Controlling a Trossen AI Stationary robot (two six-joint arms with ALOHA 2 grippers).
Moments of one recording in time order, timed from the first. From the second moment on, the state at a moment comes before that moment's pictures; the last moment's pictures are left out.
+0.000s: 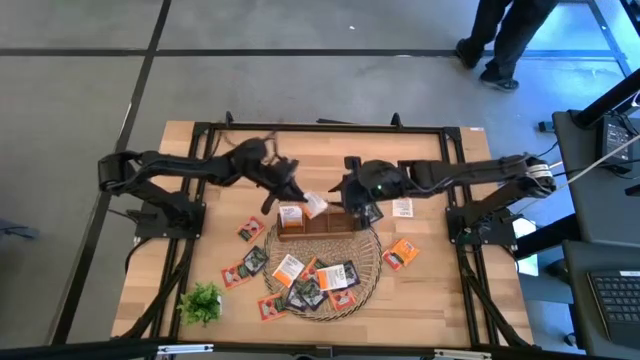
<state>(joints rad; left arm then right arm) 0.36 1.36 0.60 0.57 0.71 -0.17 0.05 1.48 1.29 -0.42 0.08 -0.31</state>
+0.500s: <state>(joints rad) 0.15 1.22 0.37 0.80 0.07 -0.03 -0.09 1.65 1.29 -0.15 0.06 -0.24</state>
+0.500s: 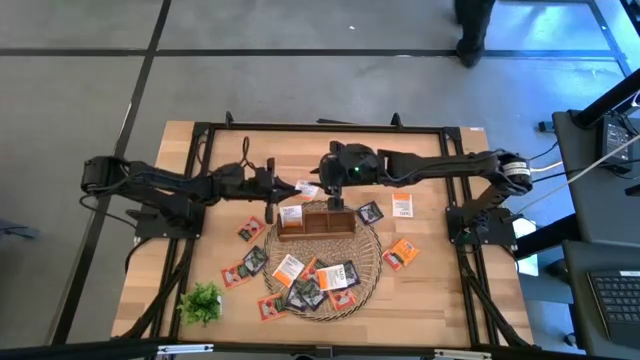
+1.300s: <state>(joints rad) 0.09 1.22 0.37 0.79 -0.08 0.04 -0.13 1.66 1.29 -0.18 -0.21 -0.05</state>
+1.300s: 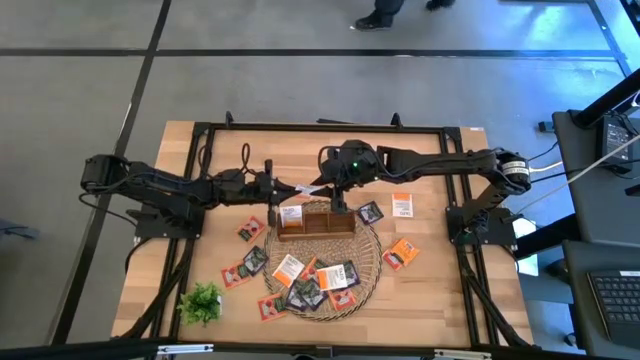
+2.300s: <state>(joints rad) 0.07 1.19 0.37 0.73 -0.11 0.01 -0.13 1.66 1.29 -0.18 -0.17 -0.06</state>
